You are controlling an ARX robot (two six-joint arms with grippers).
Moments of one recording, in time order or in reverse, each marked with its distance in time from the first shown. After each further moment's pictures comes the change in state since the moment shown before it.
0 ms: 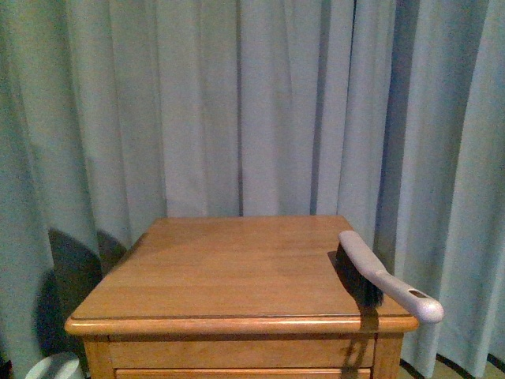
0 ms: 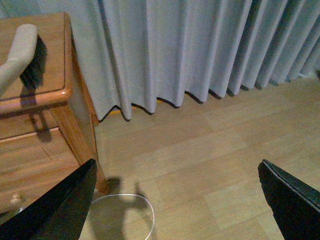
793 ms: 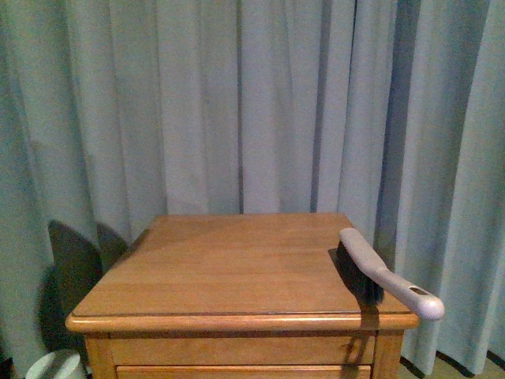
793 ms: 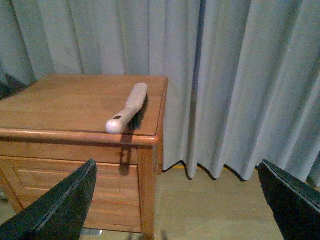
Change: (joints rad) left arm -0.023 0.015 0.015 0.006 -0.025 0.034; right arm -0.135 -0.558 -0.235 -0.015 -0.436 -0.219
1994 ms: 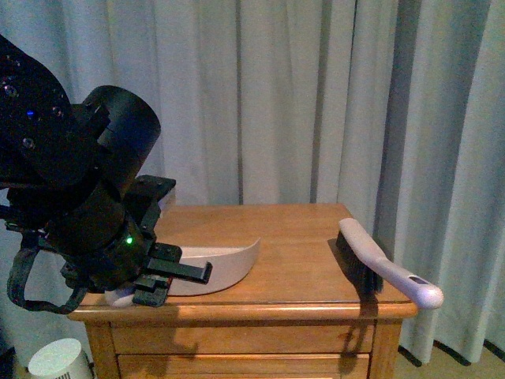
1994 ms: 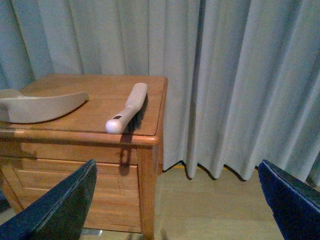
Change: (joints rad) left arm -0.467 1.138 0.607 -0.362 -0.482 -0.154; right arm 0.000 0.000 0.000 0.000 0.000 0.000
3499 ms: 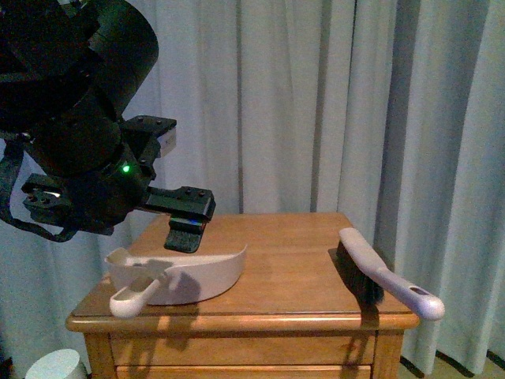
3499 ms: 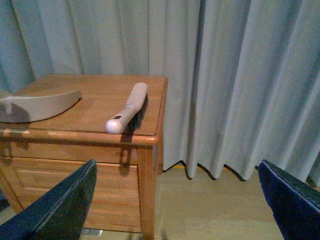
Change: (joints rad) left arm -0.019 -0.066 0.140 -0.138 -0.040 0.008; right arm 0.000 0.000 0.000 0.000 0.000 0.000
